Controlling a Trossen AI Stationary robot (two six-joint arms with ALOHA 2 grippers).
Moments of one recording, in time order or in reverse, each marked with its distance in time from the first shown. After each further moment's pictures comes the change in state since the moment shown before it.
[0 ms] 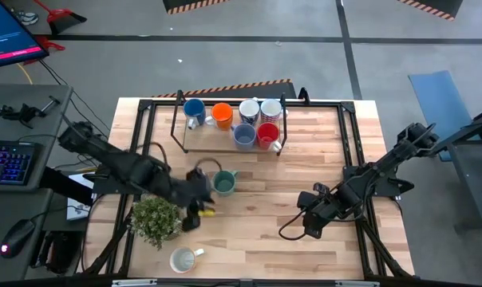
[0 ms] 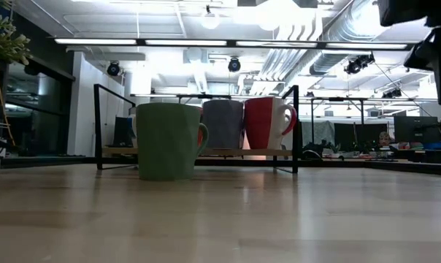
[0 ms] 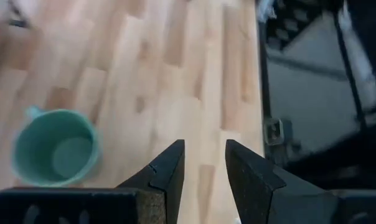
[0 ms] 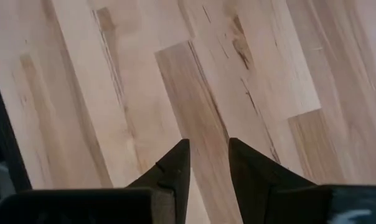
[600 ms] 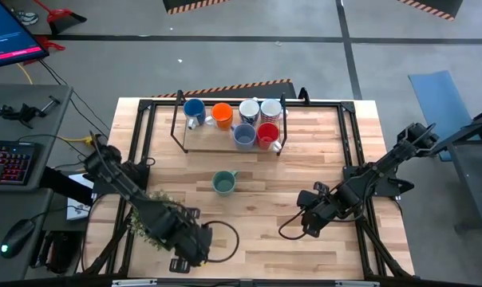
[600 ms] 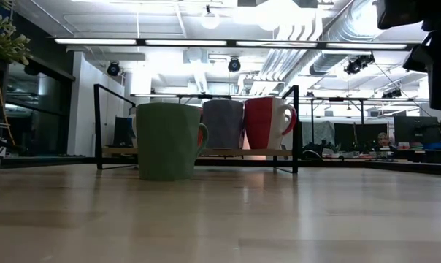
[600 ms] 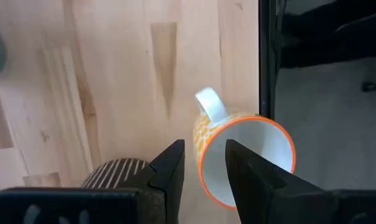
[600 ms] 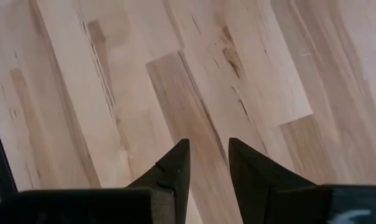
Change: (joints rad) left arm -0.225 0.432 0.323 -0.438 0.199 -0.045; right arm 0.000 0.000 -0.017 0.018 0.046 0.026
